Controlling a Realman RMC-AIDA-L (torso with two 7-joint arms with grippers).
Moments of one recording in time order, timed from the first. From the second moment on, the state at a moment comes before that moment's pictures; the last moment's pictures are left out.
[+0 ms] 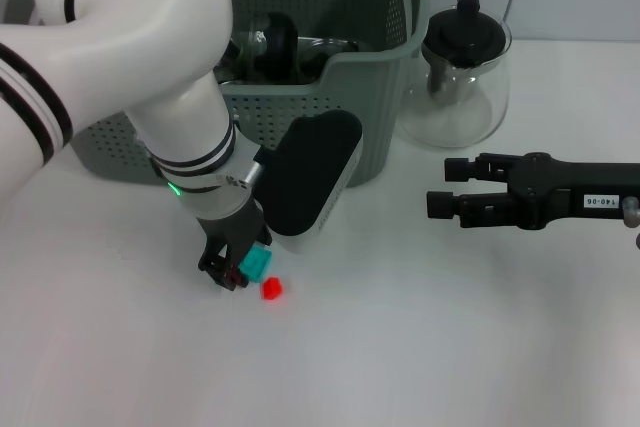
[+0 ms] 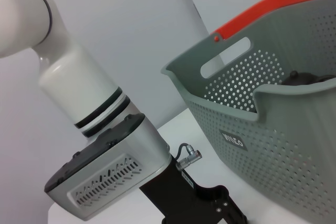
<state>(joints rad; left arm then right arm) -0.87 -2.17 1.57 0.93 2.80 1.37 -1.59 0.60 2.03 -0.76 -0.60 -1.95 -1.62 1.67</state>
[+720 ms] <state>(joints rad) -0.88 -2.17 1.56 0.90 2.80 1.37 -1.59 0.59 2.03 -0.76 -0.60 -1.95 -1.62 1.66</state>
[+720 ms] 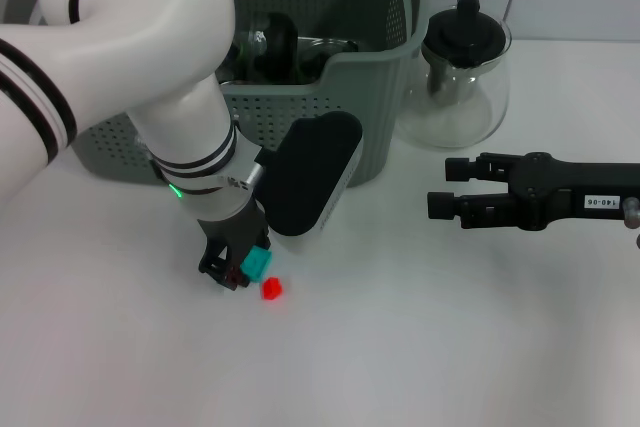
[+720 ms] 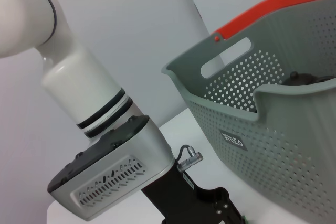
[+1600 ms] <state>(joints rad) -0.82 -2.13 0.68 1.36 2.41 1.91 -1.87 0.59 2.02 -0.75 -0.61 -1.95 -1.63 1.63</state>
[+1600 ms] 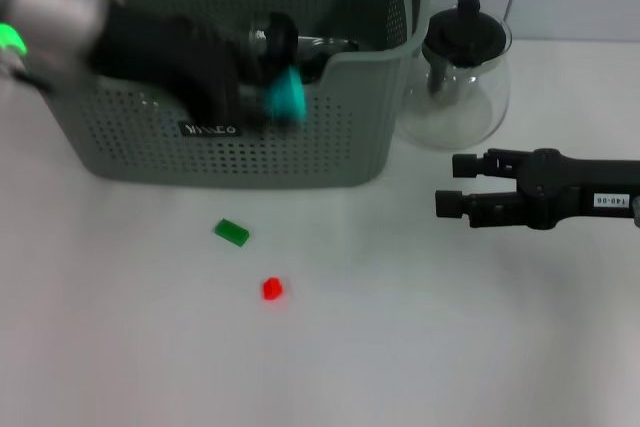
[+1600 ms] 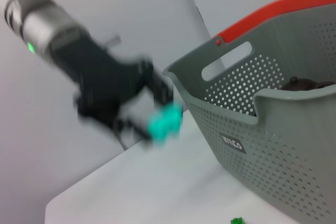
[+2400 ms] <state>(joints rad) -0.97 -2.02 0.91 1.08 2.76 1.23 -2.33 0.59 2.02 -0.75 -0.60 -1.95 -1.64 1.62</state>
